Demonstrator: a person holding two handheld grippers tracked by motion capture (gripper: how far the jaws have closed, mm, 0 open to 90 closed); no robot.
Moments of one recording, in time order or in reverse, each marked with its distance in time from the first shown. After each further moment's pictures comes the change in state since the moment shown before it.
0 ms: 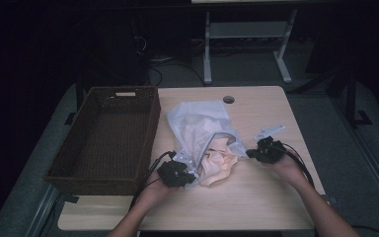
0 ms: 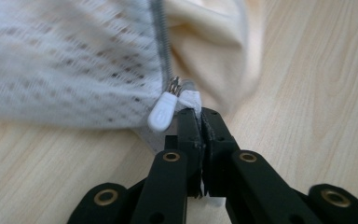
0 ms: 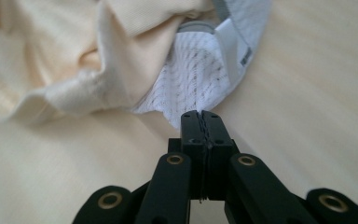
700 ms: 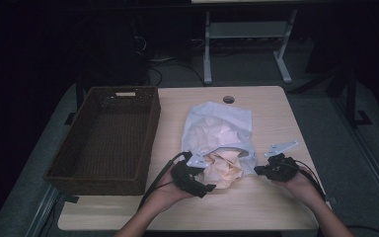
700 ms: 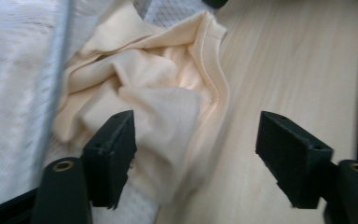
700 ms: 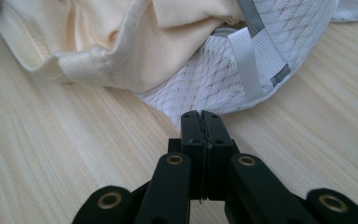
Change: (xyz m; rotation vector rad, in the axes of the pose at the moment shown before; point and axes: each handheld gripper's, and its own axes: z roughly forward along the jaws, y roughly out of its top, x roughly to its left) left arm -0.049 0.040 0.002 -0.078 0.015 0.164; right arm 0.026 -0.037 -0.029 0.017 0.054 0.013
